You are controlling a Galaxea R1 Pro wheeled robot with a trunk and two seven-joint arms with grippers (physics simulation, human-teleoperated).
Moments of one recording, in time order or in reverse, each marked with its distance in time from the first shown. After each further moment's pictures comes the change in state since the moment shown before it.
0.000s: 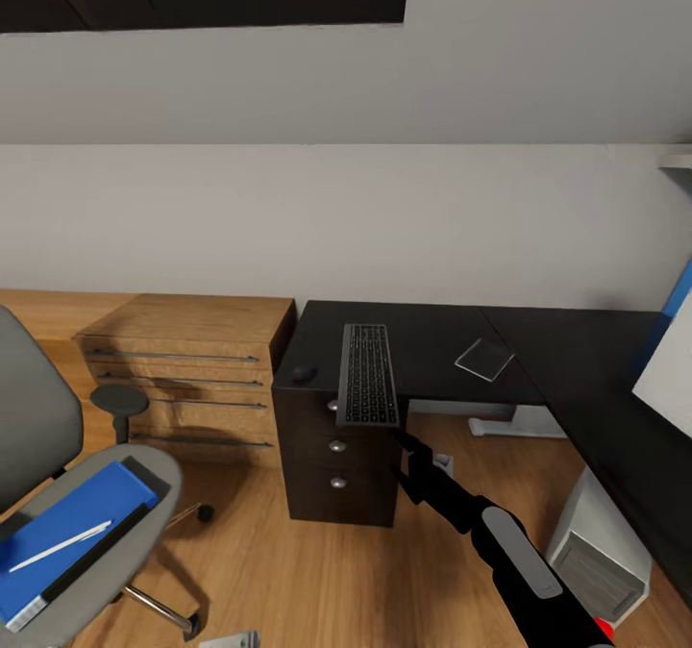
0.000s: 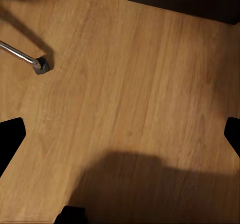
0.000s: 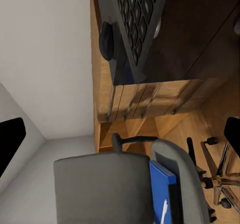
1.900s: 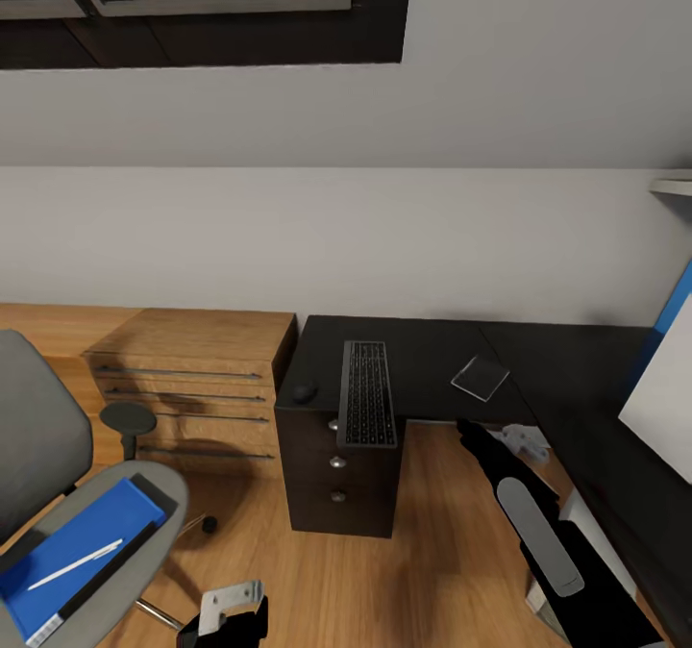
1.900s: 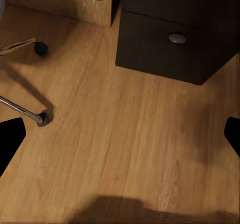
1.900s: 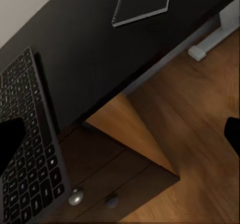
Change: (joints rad) left arm 0.000 -0.015 -0.039 -0.203 -0.002 0.039 0.017; right arm -0.001 -0.085 -0.007 -0.345 0.614 -0.244 -0.733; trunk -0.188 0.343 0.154
